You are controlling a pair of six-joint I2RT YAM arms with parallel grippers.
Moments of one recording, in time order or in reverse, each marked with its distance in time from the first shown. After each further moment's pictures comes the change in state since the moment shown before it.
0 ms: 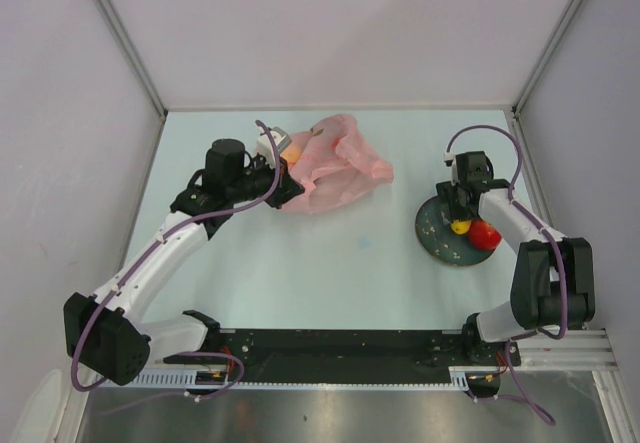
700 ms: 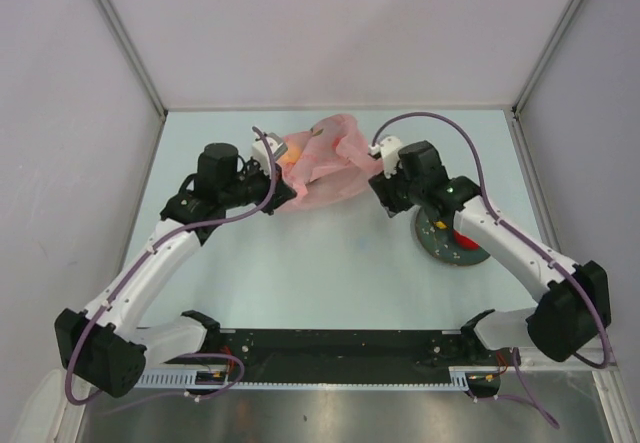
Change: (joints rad) left arm 0.010 -0.056 0.002 -0.092 -0.021 0.089; right arm 0.434 -0.122 0.164 -0.015 -0.136 -0.057
